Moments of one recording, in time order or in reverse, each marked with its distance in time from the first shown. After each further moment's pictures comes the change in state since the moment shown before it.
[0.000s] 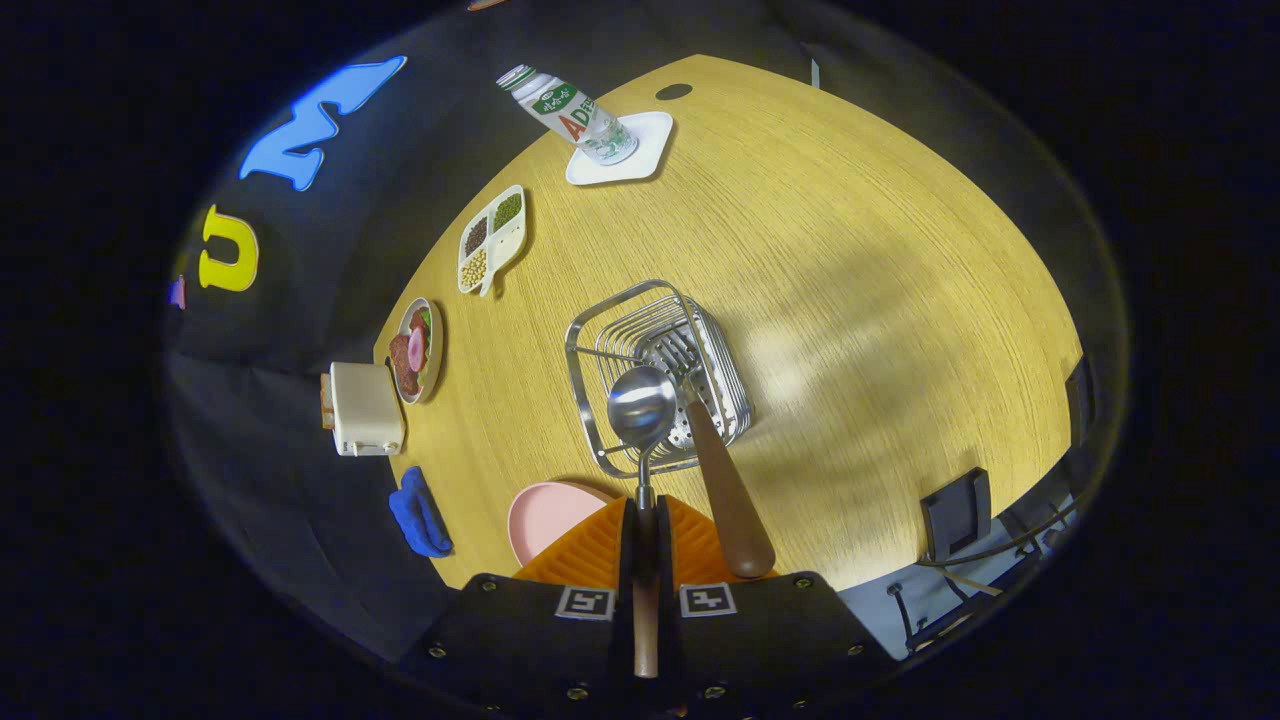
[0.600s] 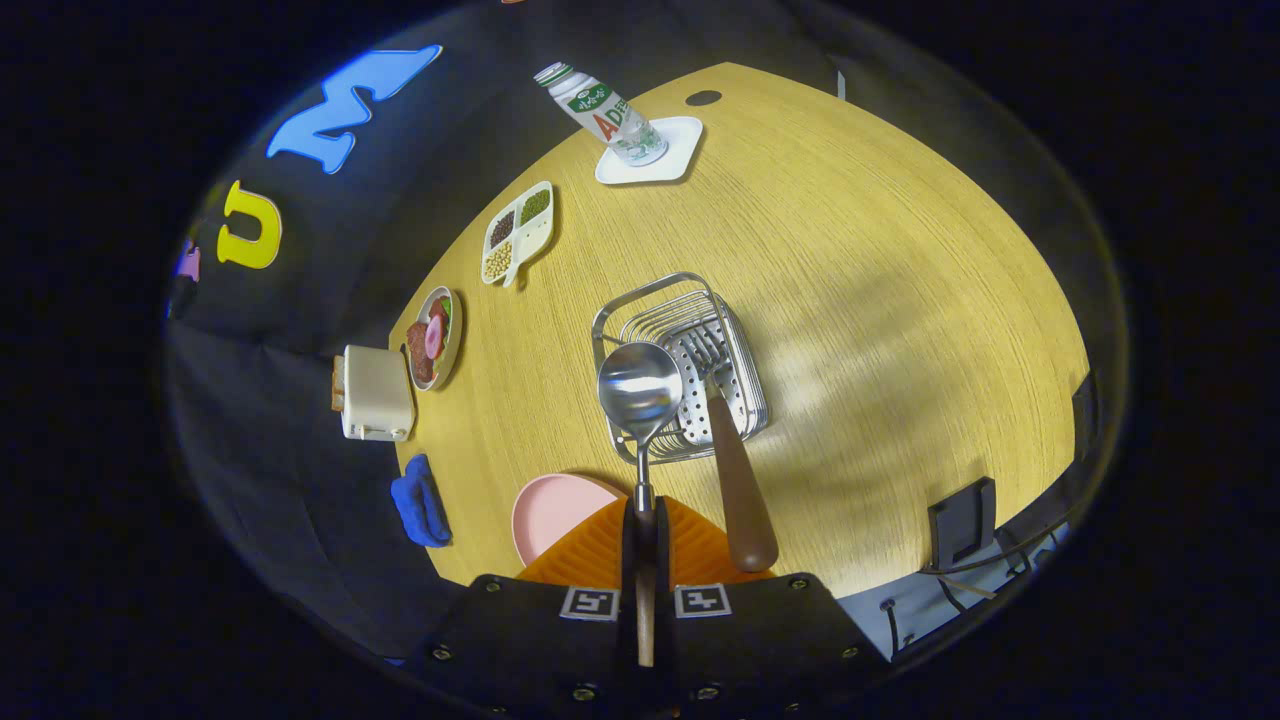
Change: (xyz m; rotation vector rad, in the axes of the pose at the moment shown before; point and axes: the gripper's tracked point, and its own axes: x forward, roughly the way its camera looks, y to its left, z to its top) arm 0.003 0.003 -0.009 -0.070 -0.004 0.007
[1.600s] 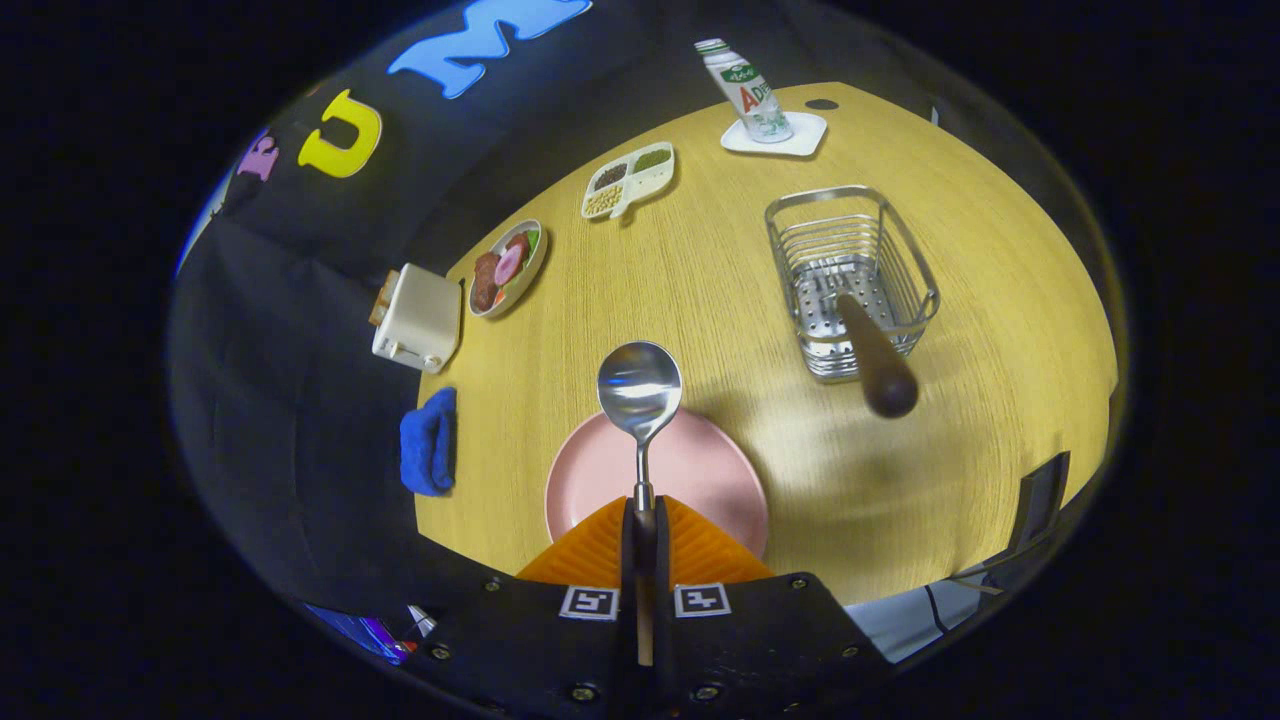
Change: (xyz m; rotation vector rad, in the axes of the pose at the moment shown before) arm 0.017 0.061 -0.060 -0.198 -0.081 0.103
